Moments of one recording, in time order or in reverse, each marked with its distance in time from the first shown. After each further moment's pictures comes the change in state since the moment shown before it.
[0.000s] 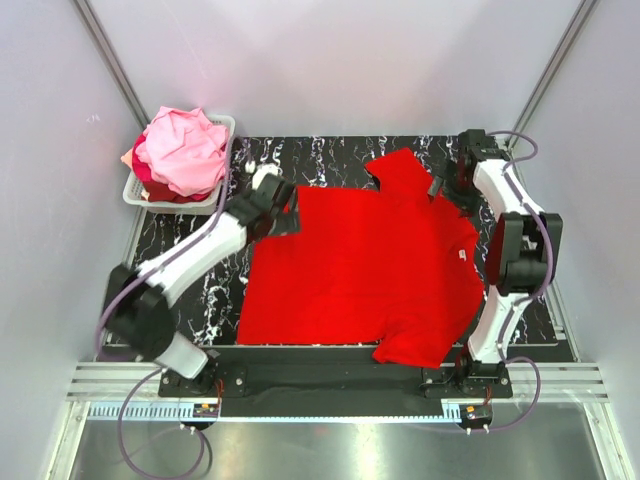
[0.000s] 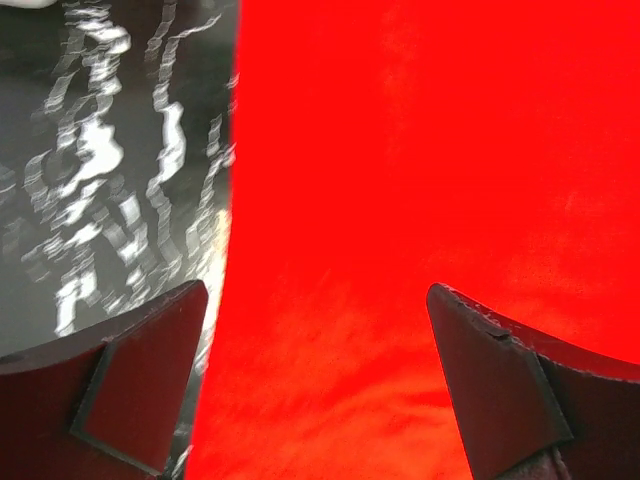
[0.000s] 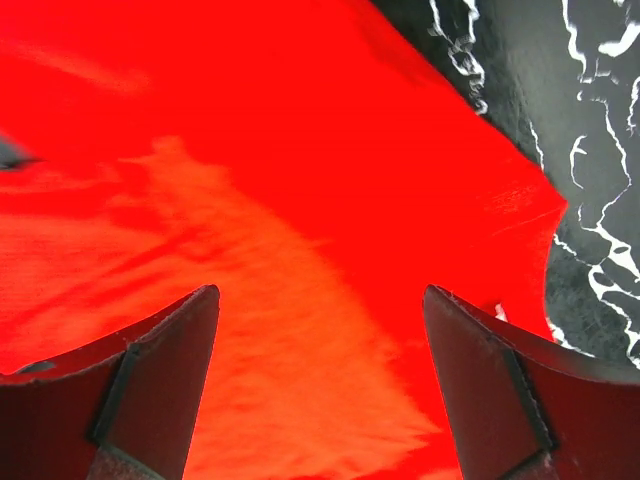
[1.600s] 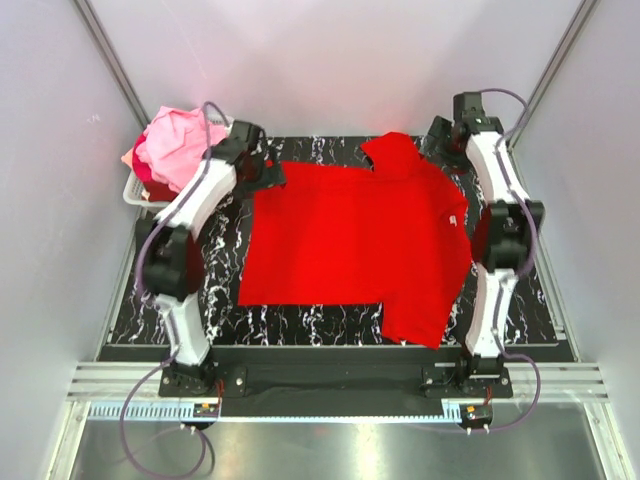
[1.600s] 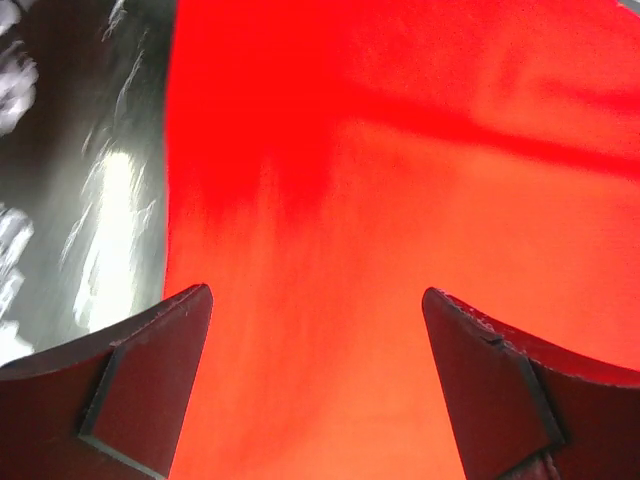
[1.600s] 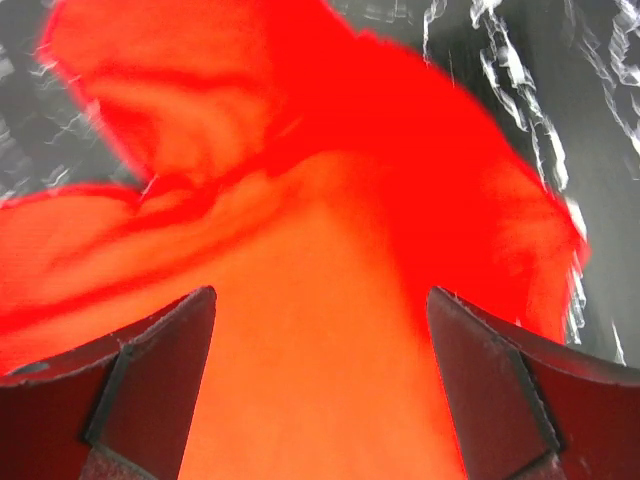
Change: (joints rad) left arm 0.358 0.567 0.591 -0.060 0.435 0.060; right arm 0.026 0.382 0.615 -0.067 -0.050 -0.057
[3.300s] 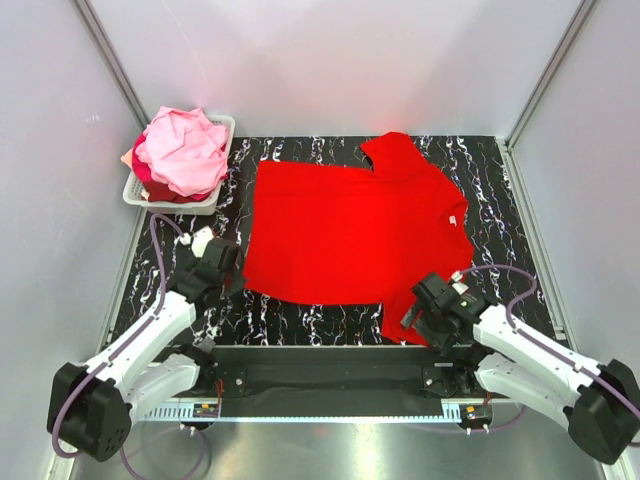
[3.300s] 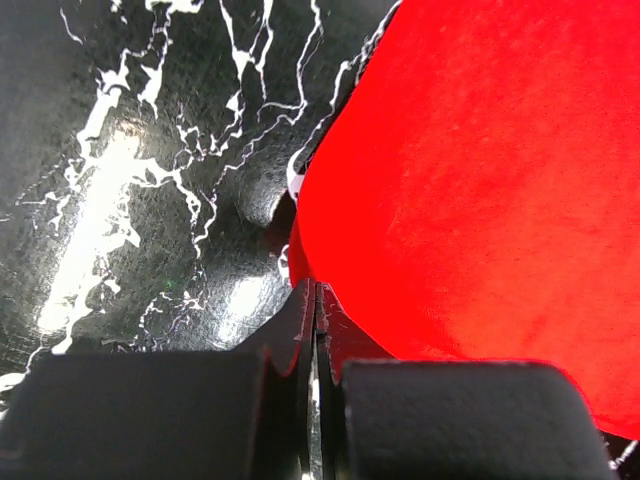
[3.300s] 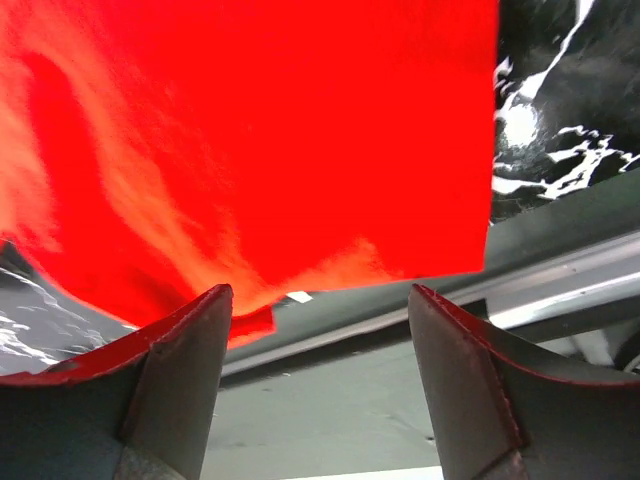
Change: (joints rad) left arm -0.171 -1.069 -1.204 0.164 -0.309 -0.354; right arm 0.675 -1.412 -1.770 -0.026 0.112 0.881
